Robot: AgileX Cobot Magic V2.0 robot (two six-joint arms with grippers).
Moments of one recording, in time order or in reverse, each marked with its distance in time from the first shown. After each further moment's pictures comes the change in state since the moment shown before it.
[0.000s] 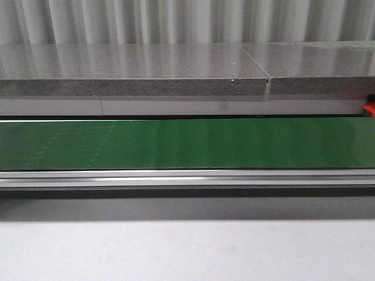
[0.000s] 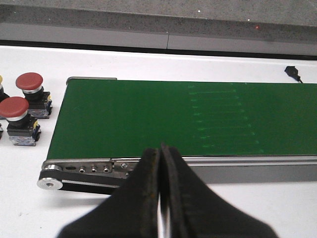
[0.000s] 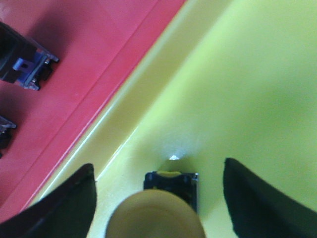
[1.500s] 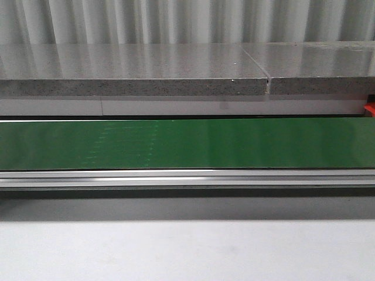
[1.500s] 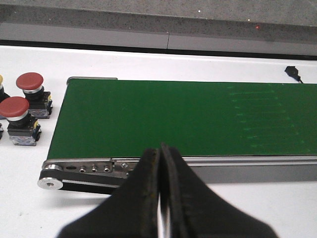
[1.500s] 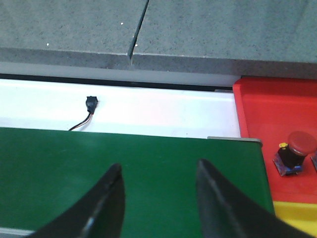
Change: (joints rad) left arm 0.000 0.000 0.000 0.000 0.000 0.000; right arm 0.678 -0.938 0.199 -0.056 0.182 -0.230
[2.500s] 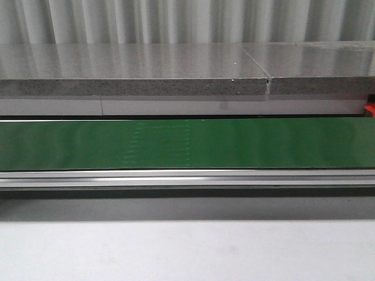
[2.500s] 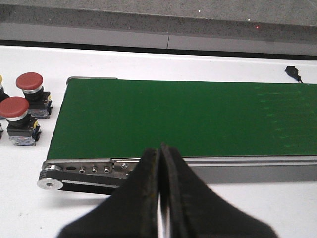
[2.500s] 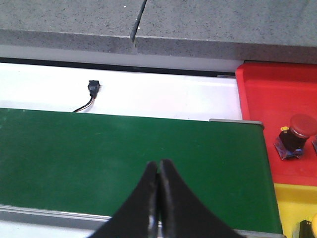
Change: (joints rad) left arm 0.000 0.000 0.000 0.000 0.000 0.000; right arm 0.001 -0.040 0.032 -0.002 0.036 -0.002
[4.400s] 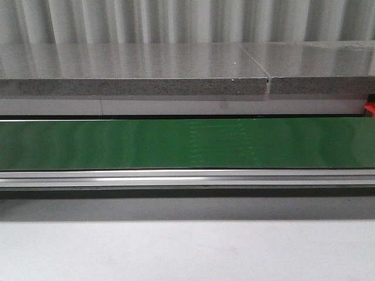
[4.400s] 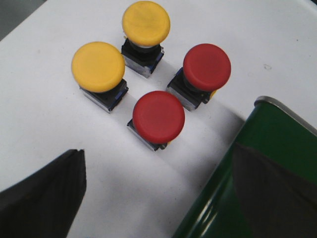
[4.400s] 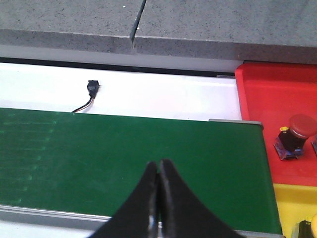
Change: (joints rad) left arm 0.351 1.176 -0.510 0.267 -0.132 -0.497; right arm 0.000 0.000 0.000 0.000 0.000 -0.002
